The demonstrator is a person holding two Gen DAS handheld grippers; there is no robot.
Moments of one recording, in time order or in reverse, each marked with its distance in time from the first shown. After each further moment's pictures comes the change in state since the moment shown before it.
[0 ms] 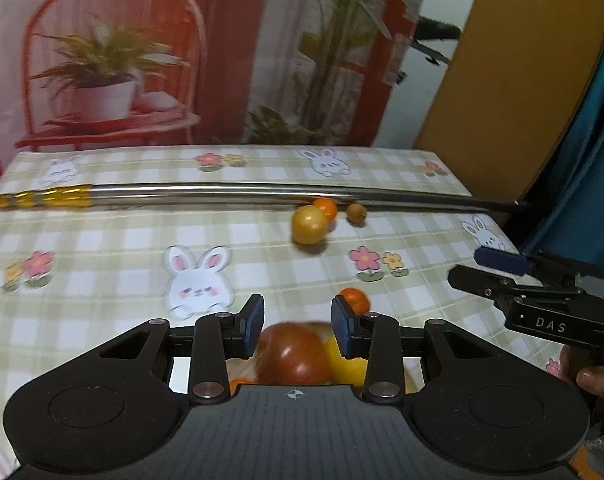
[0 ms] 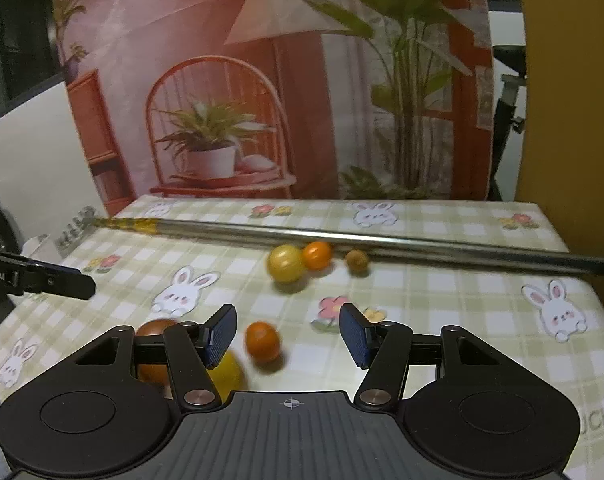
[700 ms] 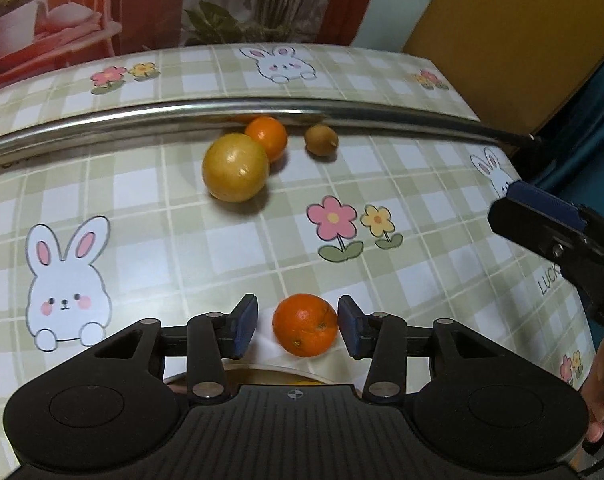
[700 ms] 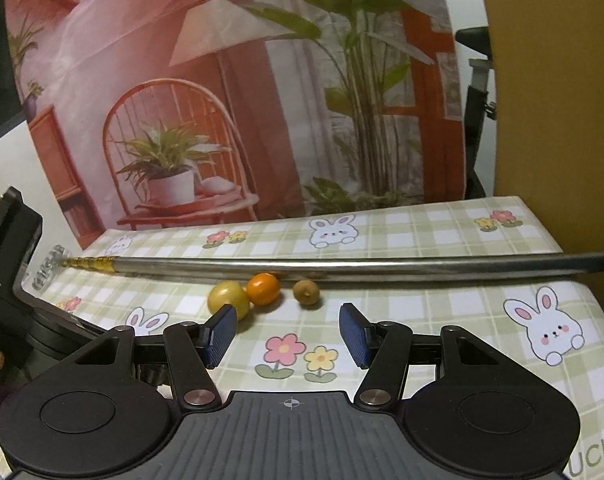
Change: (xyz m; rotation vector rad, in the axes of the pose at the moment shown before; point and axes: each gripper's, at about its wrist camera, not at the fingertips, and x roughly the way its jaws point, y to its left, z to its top) left arm 0.149 -0.033 0.019 0.015 0.298 -0.092; right arm 0.038 -0.062 0.017 0.111 -0.032 -0.019
